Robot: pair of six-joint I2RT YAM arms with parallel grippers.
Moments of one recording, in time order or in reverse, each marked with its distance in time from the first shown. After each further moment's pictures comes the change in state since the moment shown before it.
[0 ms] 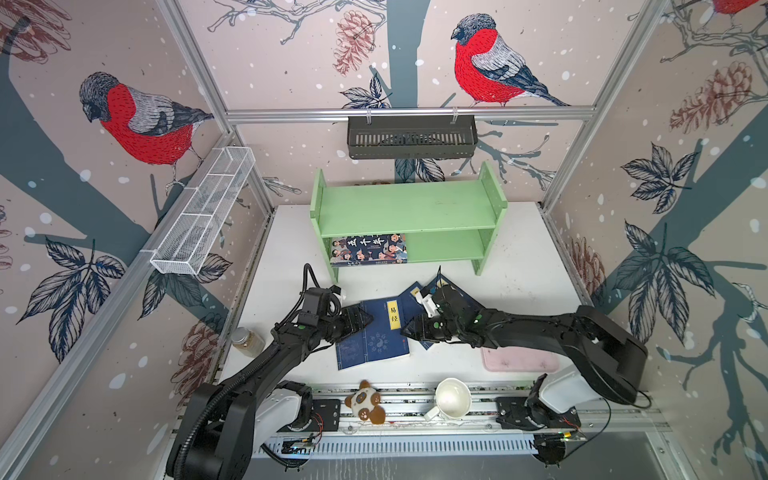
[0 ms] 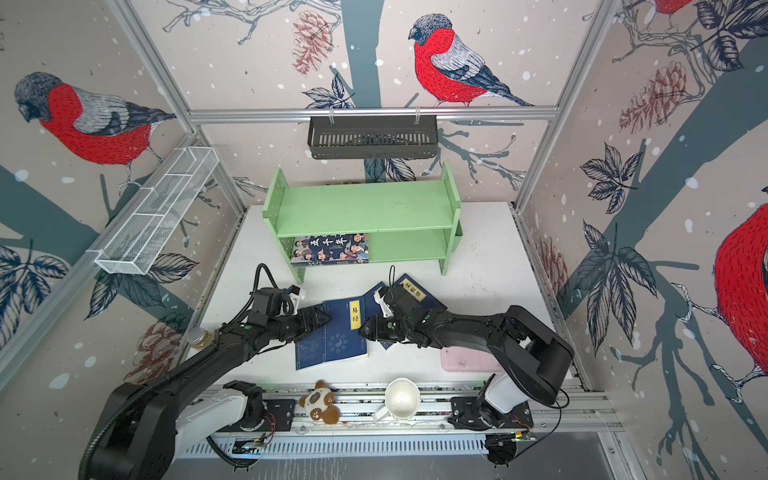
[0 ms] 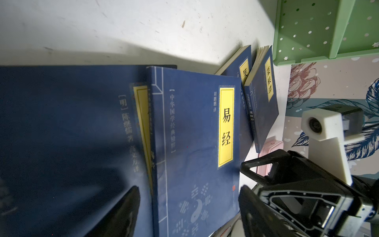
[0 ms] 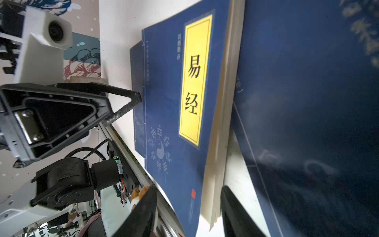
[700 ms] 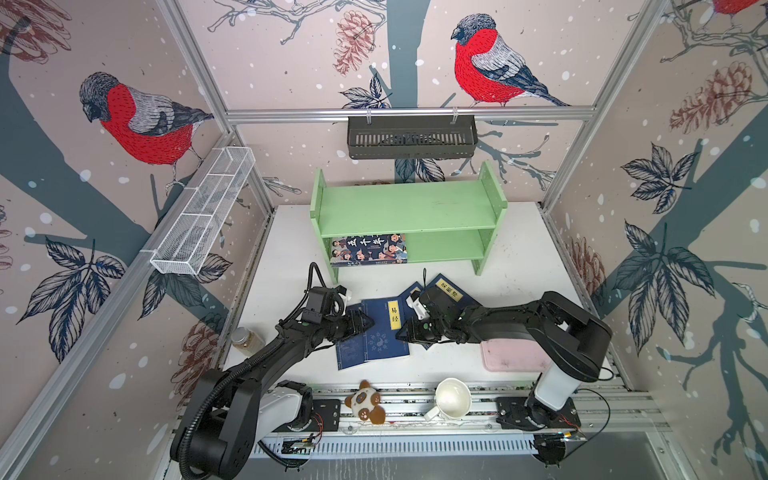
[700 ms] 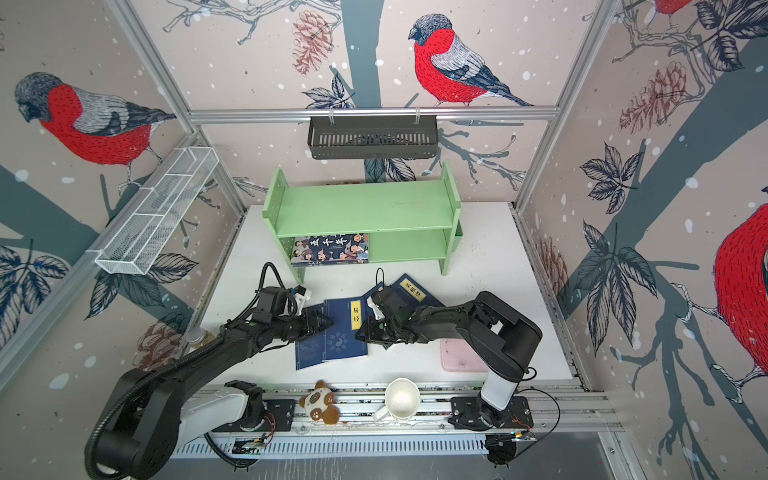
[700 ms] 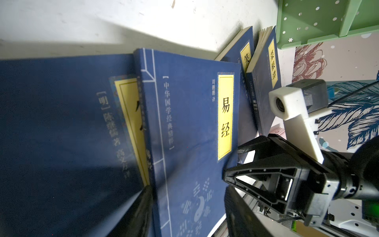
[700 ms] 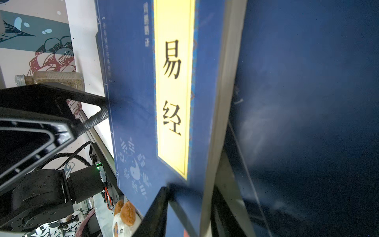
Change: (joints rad) left arm -0.021 0.056 0.008 0.021 0.034 0.064; right arm 0.016 0.176 0.079 0.024 -0.019 0.003
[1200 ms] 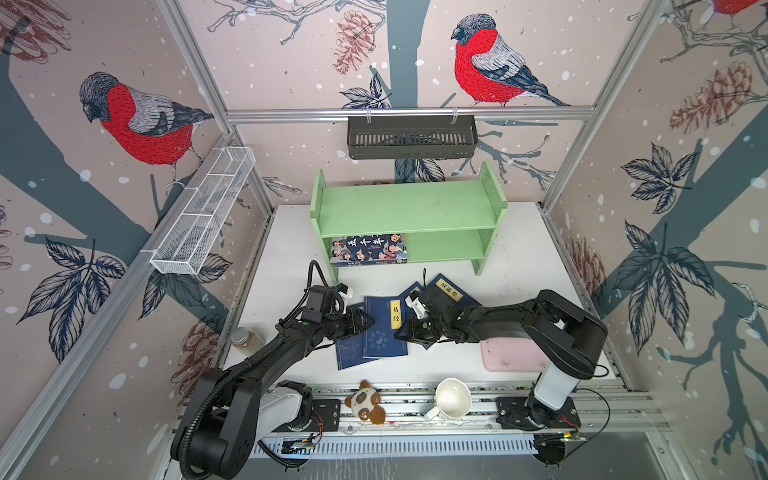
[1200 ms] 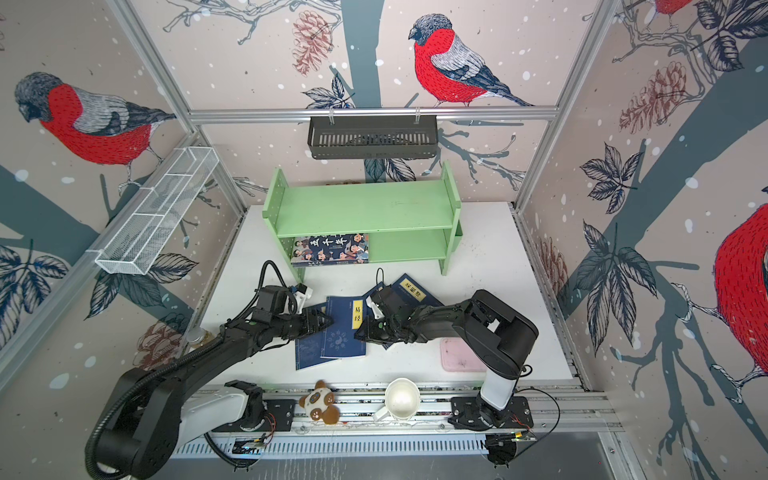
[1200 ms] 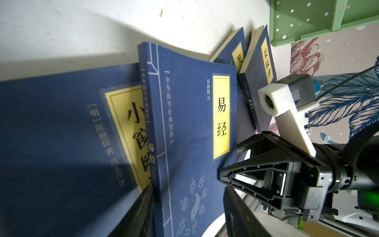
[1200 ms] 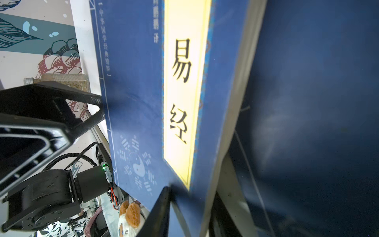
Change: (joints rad) left arm 0.000 0.013 0.006 0.018 0.011 0.034; right arm -0.006 0.022 0.000 0.044 -0.034 0.022
